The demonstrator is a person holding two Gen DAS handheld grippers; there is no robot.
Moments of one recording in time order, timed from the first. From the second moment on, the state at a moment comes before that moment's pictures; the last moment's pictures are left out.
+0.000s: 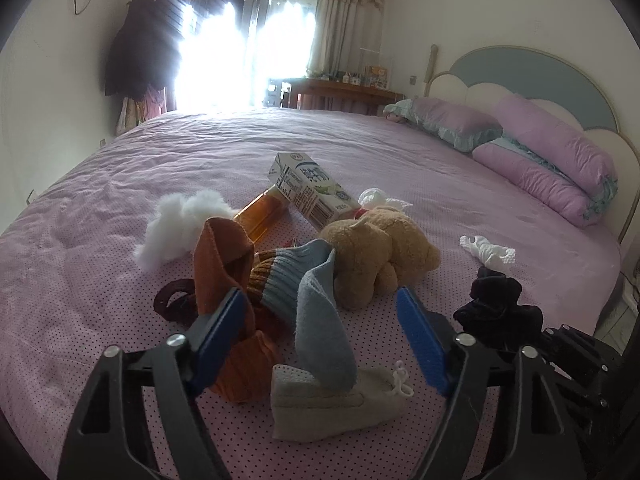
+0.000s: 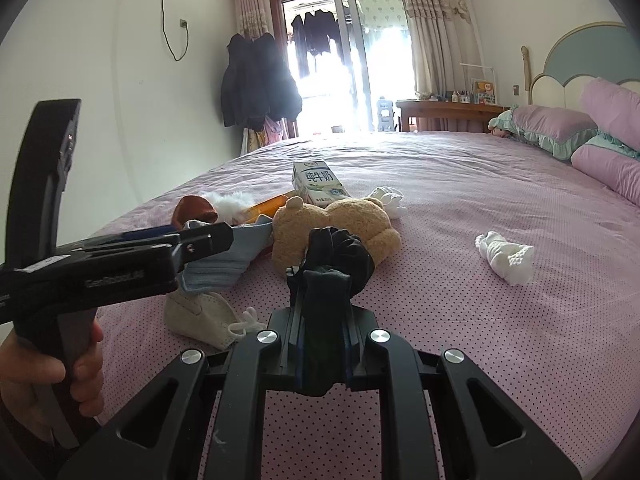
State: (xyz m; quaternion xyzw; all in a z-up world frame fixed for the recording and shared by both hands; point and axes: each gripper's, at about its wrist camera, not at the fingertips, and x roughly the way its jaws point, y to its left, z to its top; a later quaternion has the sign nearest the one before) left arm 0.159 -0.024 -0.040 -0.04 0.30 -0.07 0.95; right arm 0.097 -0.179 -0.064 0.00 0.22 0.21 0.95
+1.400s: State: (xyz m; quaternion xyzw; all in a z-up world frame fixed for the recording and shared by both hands) left arm 0.079 -0.086 0.073 -0.02 0.16 -0.23 0.96; right arm -0.009 -0.244 0.004 0.01 0.14 0.14 0.98
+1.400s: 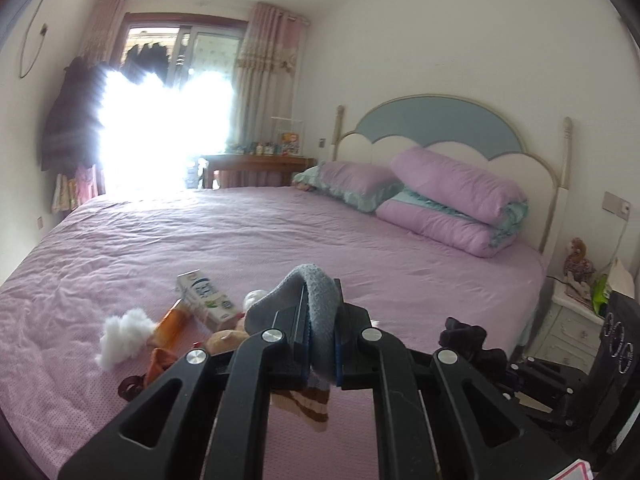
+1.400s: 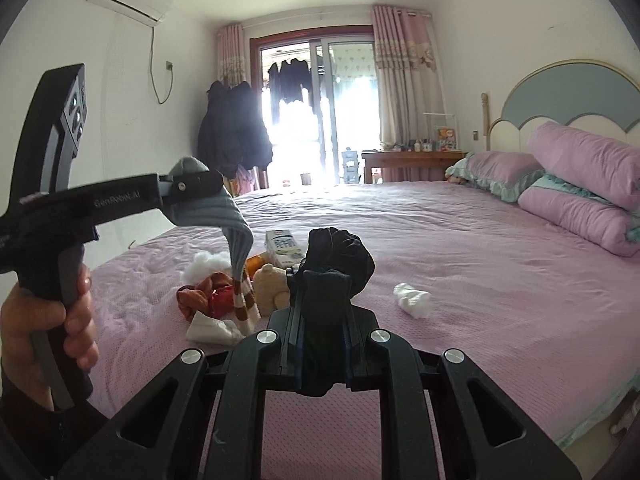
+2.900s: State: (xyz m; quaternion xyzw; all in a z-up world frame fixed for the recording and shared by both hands) left arm -0.017 -0.341 -0.220 0.12 0.57 -0.44 0.68; right arm -0.161 -0.434 -0.217 0.15 0.44 -0.13 0.88
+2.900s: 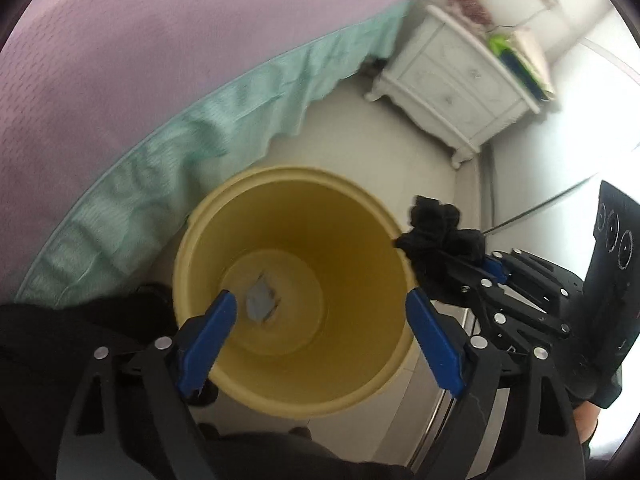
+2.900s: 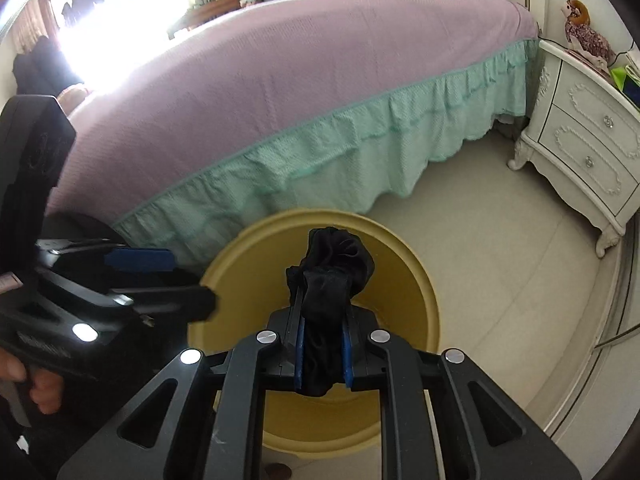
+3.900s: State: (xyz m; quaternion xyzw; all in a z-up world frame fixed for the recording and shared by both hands) left arm -0.011 -0.272 -0.146 0.12 0.46 -0.41 0.78; right arm -0.136 -0.388 -0.176 0.08 0.37 -0.08 0.92
